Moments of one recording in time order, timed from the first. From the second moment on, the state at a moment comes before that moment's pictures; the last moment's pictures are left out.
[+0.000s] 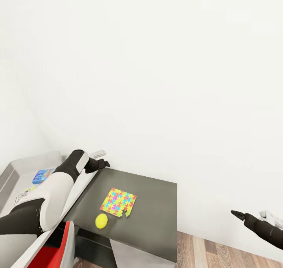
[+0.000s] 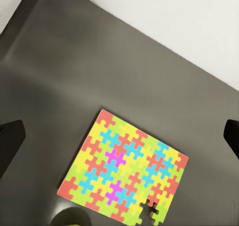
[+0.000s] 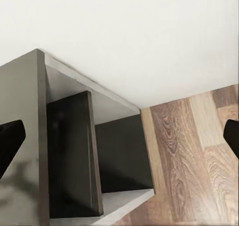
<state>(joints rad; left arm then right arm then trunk) -1.11 0.02 0.21 -0.40 0.12 0.83 -0.01 -0.11 -0.39 -0.38 -1.32 -0.74 0.80 0.11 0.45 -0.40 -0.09</state>
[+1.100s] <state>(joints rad) -1.11 0.02 0.10 -0.35 0.12 0.73 -0.01 -0.11 -0.39 -0.33 -1.33 -0.73 0.80 0.05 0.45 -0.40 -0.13</state>
